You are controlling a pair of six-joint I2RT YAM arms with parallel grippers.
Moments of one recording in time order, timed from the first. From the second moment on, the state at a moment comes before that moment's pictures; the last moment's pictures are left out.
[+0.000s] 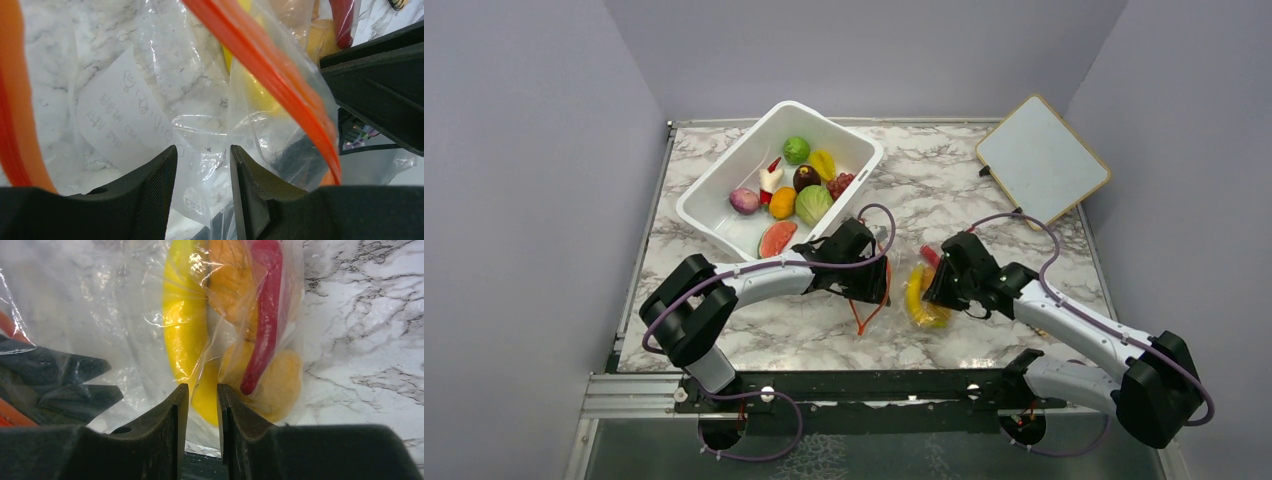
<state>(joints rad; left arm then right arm) -0.86 1.61 0.90 -0.20 0.33 -0.65 0.64 1.07 0.62 -0.55 0.07 0.89</state>
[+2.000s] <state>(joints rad) -0.83 1.67 0.83 0.16 0.58 -0.71 0.63 1.23 0.55 -0.41 0.00 0.81</state>
